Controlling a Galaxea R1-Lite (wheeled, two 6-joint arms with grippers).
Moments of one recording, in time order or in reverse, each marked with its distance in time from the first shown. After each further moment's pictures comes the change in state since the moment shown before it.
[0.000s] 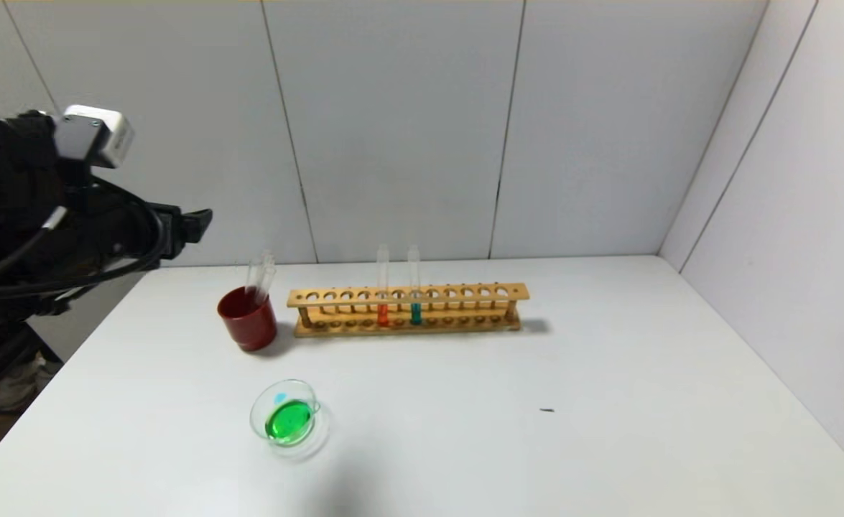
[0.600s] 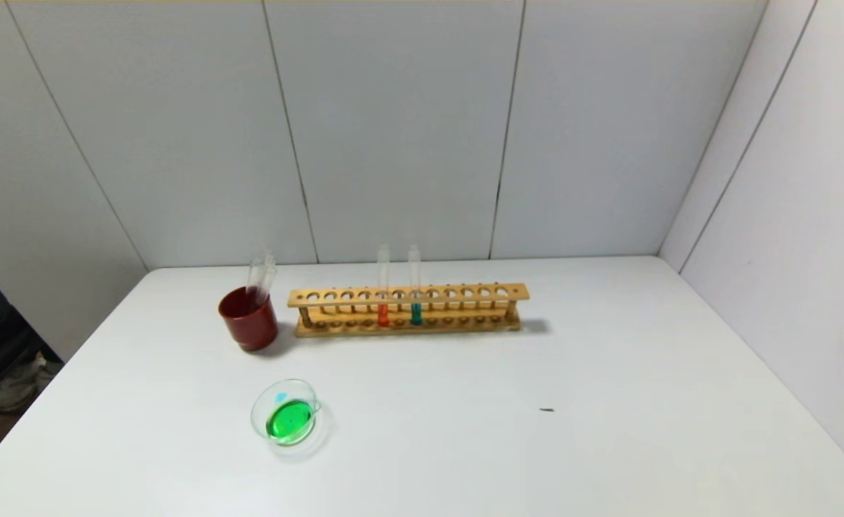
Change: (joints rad) left arm 0.016 -0.869 0.307 0.482 0.046 0.036; right arm 0.000 0.000 0.000 0.000 0.000 0.000
